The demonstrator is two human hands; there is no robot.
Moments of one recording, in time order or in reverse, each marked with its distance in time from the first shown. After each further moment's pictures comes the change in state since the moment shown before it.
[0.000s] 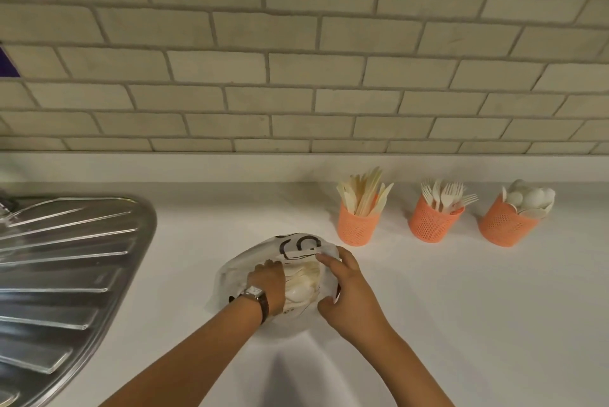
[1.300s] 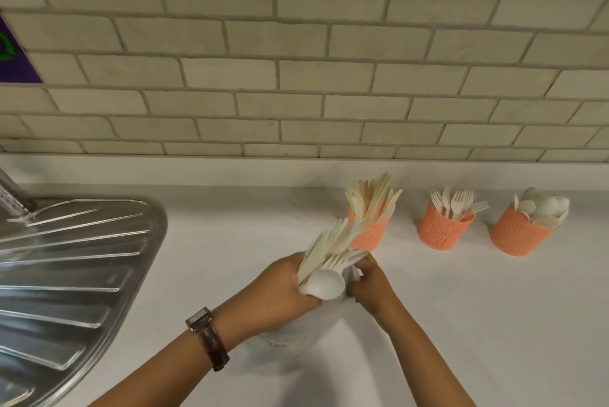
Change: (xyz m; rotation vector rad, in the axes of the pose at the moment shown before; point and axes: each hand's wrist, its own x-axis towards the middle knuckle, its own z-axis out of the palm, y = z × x) left_hand -0.114 0.005 -0.080 -0.937 0.199 0.417; right_hand 0.041 0.038 -0.010 0.233 -0.011 0.254
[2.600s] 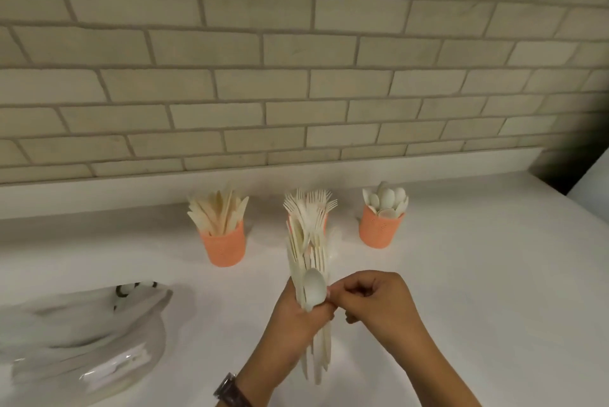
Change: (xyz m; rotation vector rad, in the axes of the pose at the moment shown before) left_hand 0.099 0.118 0.259 -0.579 0.100 -0.043; right_hand -0.110 0.027 -0.251 0.223 0.209 -0.016
